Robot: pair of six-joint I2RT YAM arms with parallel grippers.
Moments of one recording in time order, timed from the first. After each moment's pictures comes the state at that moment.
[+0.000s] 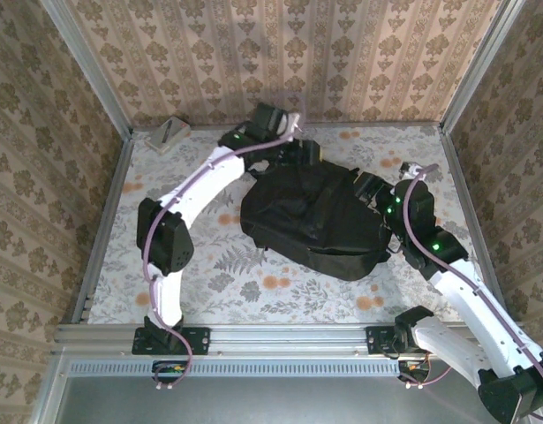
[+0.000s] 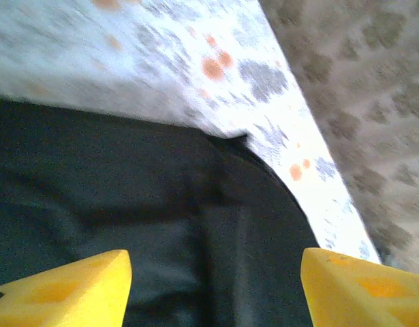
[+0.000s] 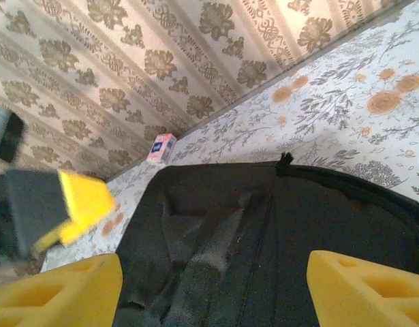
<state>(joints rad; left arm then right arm) -0.64 2.00 1.97 -0.66 0.40 -0.44 0.36 0.87 0.85 -0.35 0.21 0.72</state>
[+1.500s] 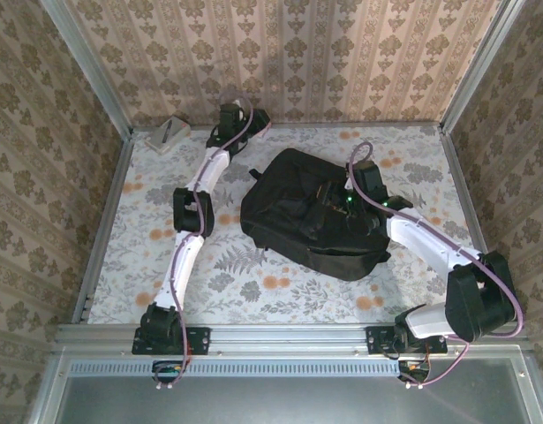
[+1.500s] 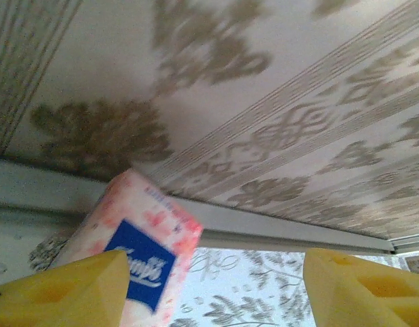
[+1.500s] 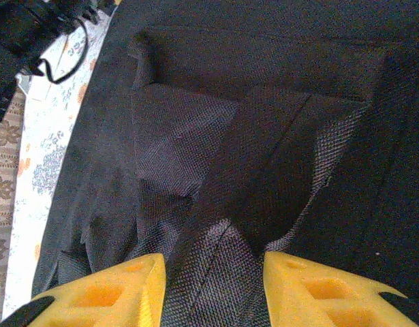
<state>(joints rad) -0.30 2.98 2.82 -0.20 0.31 -0.76 0.36 1.39 0.92 -0.24 -0.16 0.72</state>
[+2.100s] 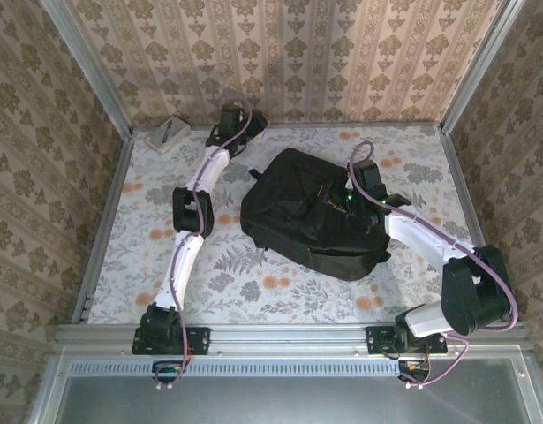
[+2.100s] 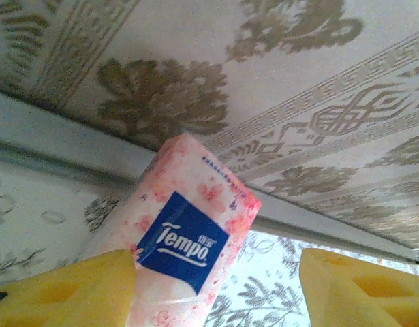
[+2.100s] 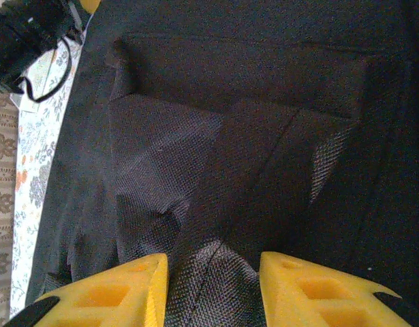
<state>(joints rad) -0.30 2.95 2.80 -0.35 0.26 -0.78 0.33 1.41 0.93 -0.22 -0.16 0.77</state>
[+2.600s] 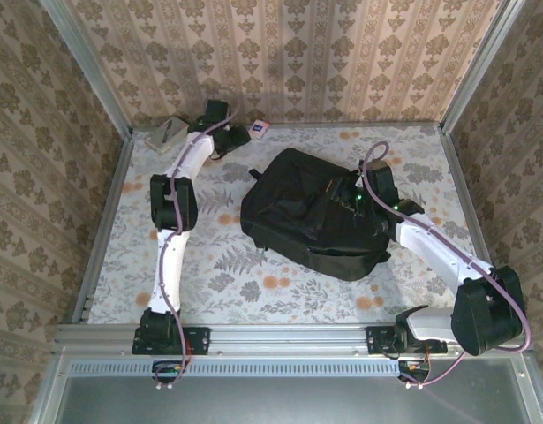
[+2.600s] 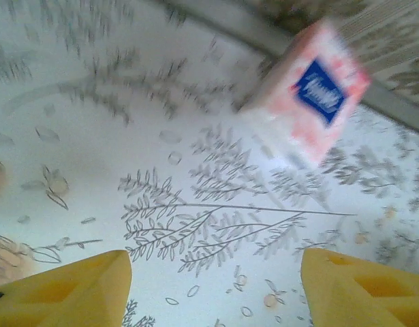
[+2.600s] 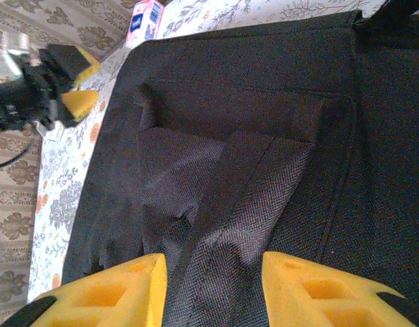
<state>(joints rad) -0.26 2.56 2.40 -0.71 0.17 -0.56 0.31 1.29 0.89 -0.22 -0.13 0.78</state>
